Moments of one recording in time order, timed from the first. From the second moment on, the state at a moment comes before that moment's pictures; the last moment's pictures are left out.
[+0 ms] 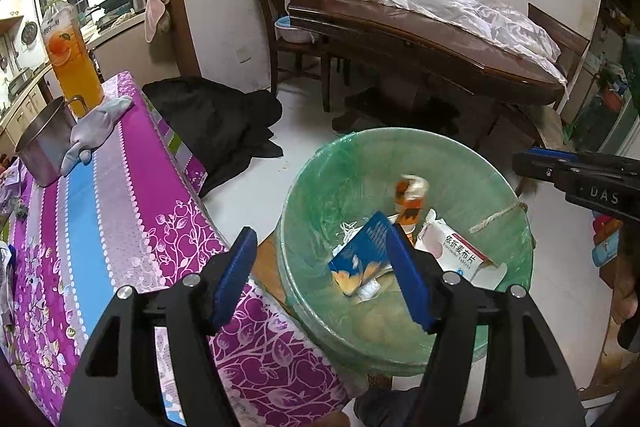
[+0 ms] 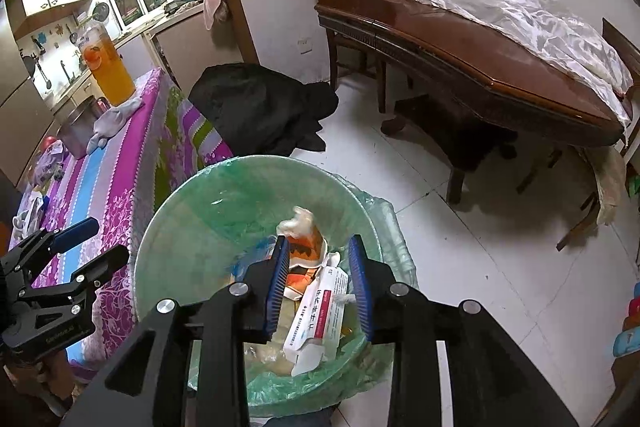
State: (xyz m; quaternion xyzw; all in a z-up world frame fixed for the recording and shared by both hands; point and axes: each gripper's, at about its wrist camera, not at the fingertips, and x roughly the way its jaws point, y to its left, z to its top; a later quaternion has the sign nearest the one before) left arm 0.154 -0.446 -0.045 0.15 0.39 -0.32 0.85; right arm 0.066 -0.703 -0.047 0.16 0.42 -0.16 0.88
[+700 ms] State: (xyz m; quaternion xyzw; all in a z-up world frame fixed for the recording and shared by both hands) left arm 0.178 -0.340 -0.032 0.12 0.38 -0.27 0.88; right arm 0.048 -0.566 -0.005 0.11 0.29 -0.06 0.95
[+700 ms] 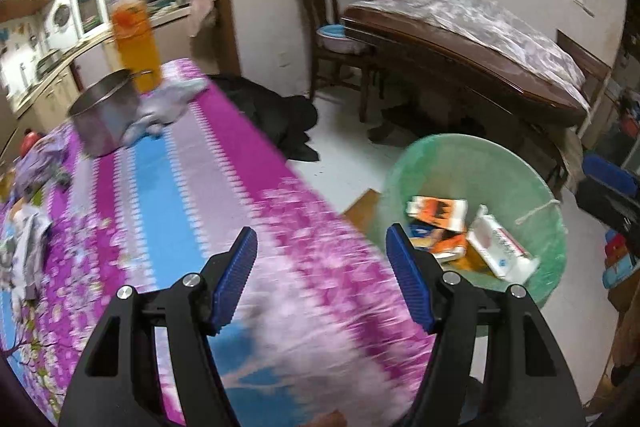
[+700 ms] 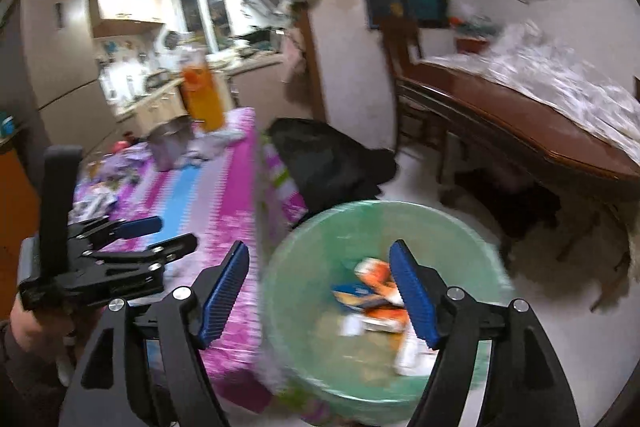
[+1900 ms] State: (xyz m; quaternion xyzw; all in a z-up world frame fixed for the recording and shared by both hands) left arm 0.287 0.059 -0.080 -0.01 0.44 -0.01 0.90; right arm 0.216 -0.247 -0.050 0.07 0.36 0.24 0.90
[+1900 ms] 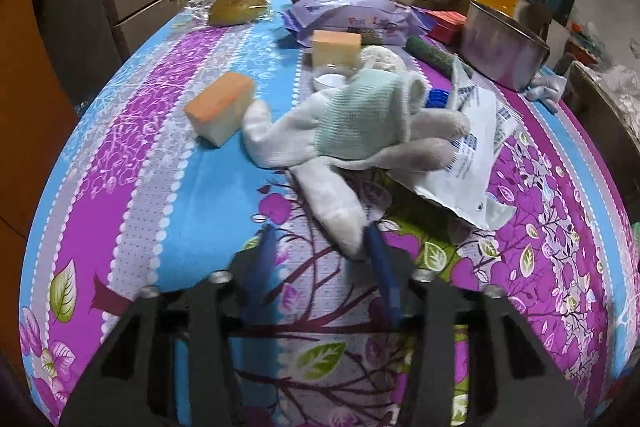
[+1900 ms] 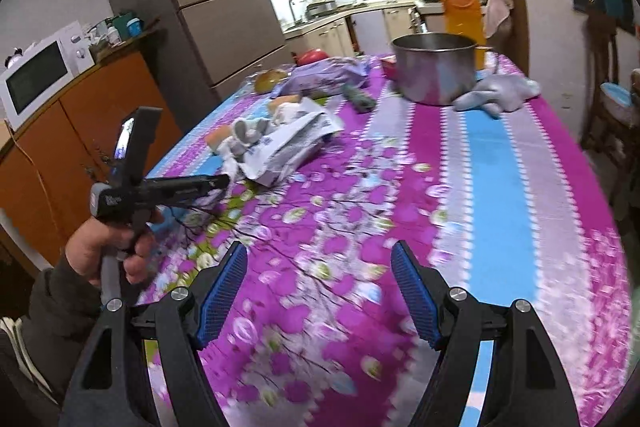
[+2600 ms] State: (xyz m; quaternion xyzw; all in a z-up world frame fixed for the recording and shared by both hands) left arm 0.272 0.085 -0.079 -0.04 0.43 -0.03 0.90; right arm 0.393 -0.189 -0.102 0.26 0.43 0.27 0.82
